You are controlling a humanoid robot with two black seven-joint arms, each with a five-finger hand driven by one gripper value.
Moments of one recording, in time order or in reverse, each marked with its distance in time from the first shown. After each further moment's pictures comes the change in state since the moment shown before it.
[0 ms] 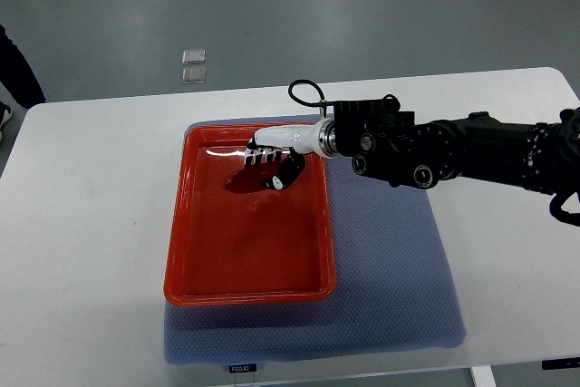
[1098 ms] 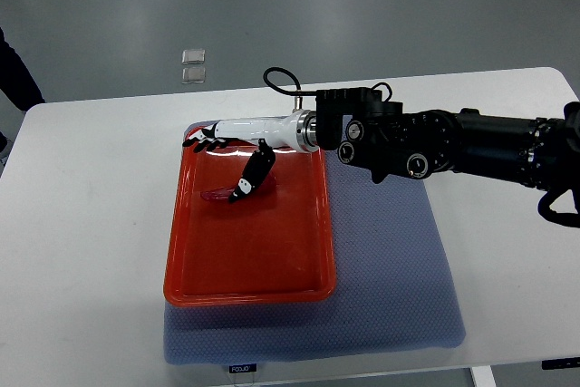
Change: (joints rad) left arm 0.000 0.000 0.000 0.000 0.000 0.000 0.000; right arm 0.024 0.000 0.153 0.096 0.019 0.063 0.121
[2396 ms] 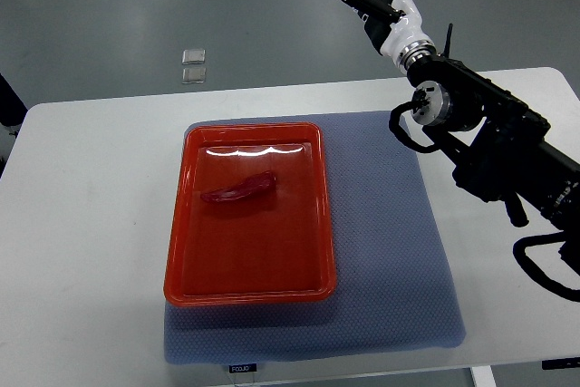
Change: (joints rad) left arm 0.000 0.000 0.000 0.000 0.000 0.000 0.000; right arm -0.348 -0.059 0.943 -0.256 0.658 -0.201 0.031
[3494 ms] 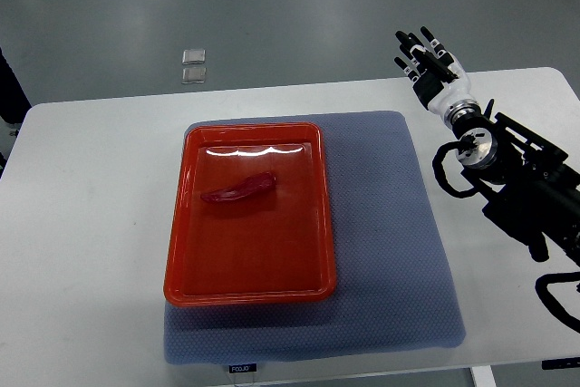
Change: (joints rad) left arm 0.000 0.000 0.000 0.000 0.000 0.000 0.000; right arm -0.161 -0.043 0.033 -0.116 0.179 0.160 -0.015
